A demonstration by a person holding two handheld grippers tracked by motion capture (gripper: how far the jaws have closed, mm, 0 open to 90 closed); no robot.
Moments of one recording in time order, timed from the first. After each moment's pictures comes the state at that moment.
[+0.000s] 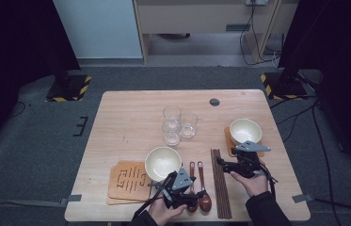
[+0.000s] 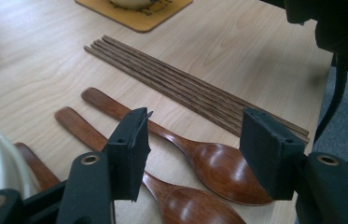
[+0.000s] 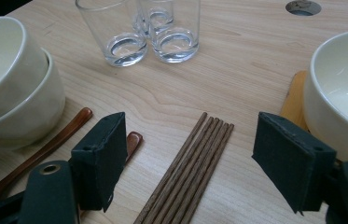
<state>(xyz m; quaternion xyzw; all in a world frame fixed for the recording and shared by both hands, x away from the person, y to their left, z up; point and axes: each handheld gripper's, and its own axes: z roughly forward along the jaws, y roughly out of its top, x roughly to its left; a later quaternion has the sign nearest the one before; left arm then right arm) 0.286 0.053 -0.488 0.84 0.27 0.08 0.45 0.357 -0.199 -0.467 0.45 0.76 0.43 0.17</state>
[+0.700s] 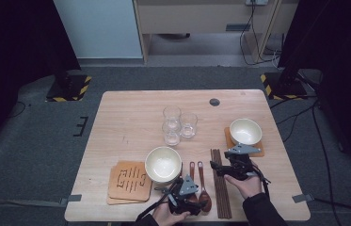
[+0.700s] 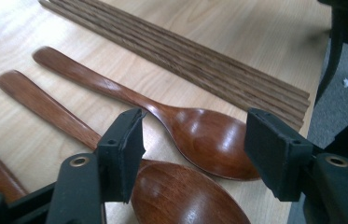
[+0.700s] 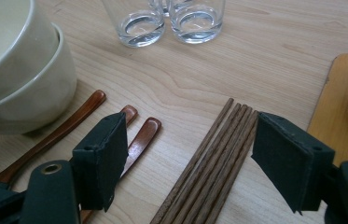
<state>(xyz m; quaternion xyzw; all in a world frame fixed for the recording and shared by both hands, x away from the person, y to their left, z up) 0.280 0.041 -0.513 0.87 0.26 0.05 0.41 0.357 -0.182 -0.481 0.45 0.78 0.42 0.14</state>
